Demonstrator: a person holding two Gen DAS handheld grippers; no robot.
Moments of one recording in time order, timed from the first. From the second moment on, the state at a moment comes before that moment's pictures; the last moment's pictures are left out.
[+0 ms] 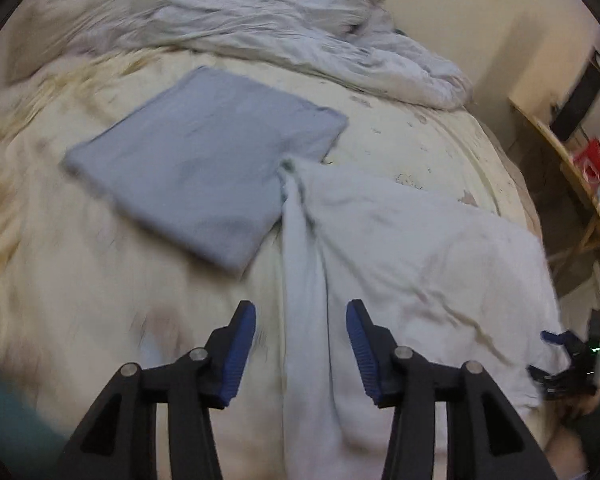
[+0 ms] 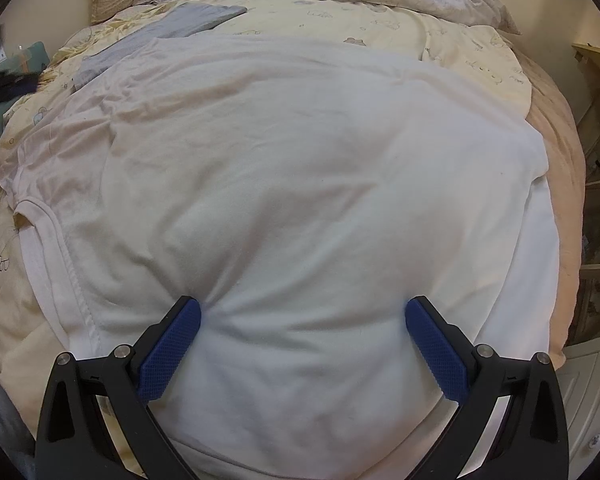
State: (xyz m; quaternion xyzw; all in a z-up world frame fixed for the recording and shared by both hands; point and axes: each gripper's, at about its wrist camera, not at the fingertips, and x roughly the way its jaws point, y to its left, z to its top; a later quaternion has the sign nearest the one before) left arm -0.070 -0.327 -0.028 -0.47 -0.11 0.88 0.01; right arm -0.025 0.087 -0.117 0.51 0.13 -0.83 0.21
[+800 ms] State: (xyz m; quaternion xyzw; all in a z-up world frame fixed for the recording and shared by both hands) left arm -0.266 -0.353 -0.109 -0.50 -0.11 0.86 0.02; right arm -0.017 0.110 -0.121 0.50 0.14 -0.82 0.22
